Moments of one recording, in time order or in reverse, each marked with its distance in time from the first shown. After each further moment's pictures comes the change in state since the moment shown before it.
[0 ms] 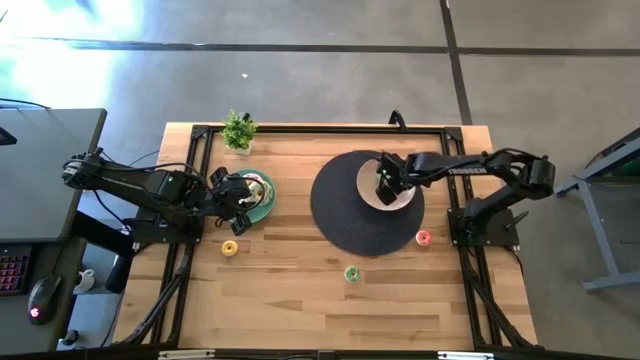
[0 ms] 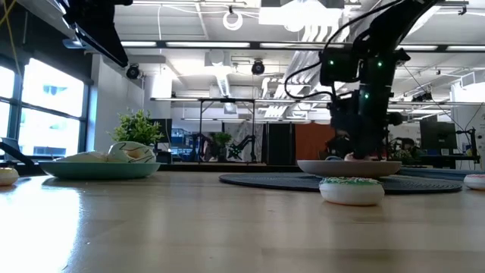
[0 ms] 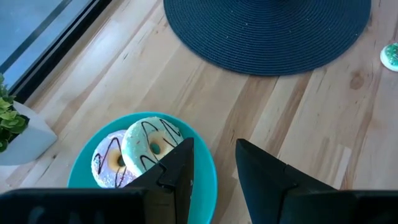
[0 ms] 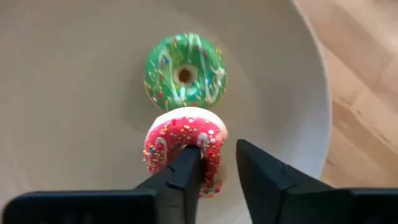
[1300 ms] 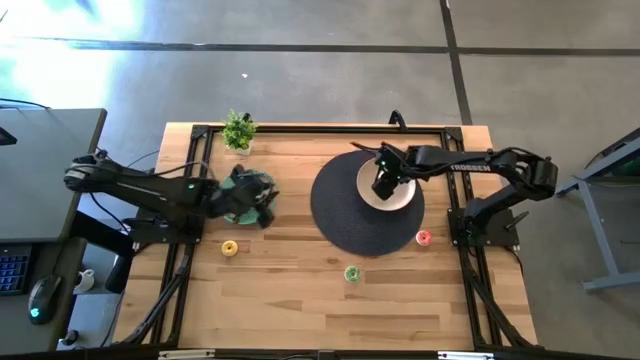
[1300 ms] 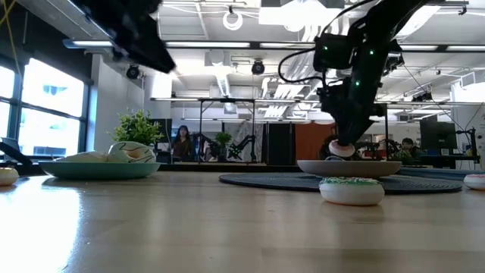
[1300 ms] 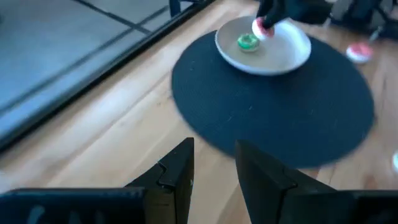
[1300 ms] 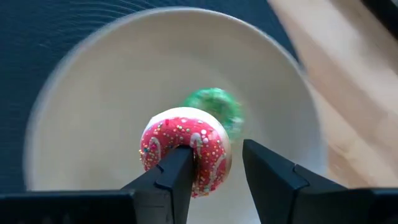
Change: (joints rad) left arm 0.096 0.094 -0.157 0.567 -0.123 0.111; right arm -0.001 -0.019 0.078 0.017 -0.045 -0.117
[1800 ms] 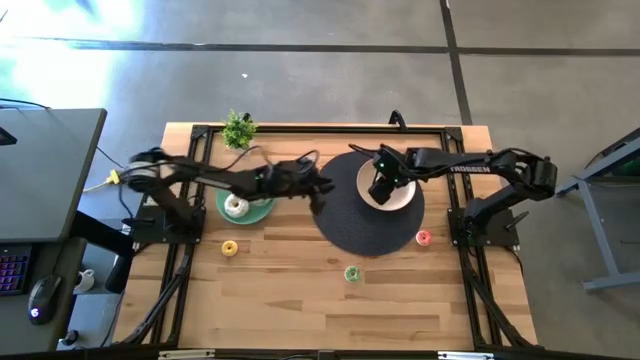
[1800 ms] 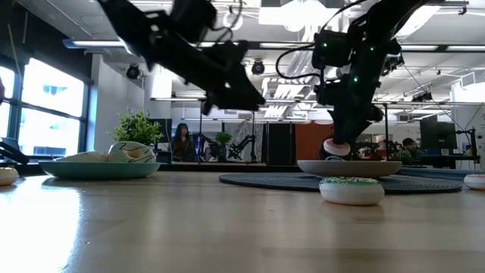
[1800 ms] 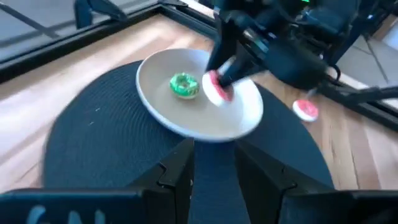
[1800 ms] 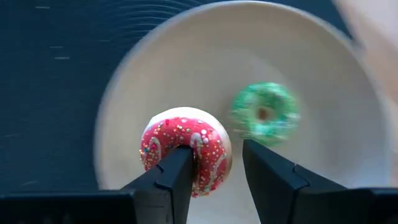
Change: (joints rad) left arm 0.304 0.618 0.117 0.800 0.513 0.106; right arm 0.028 0.000 0.000 0.036 -0.137 0.038
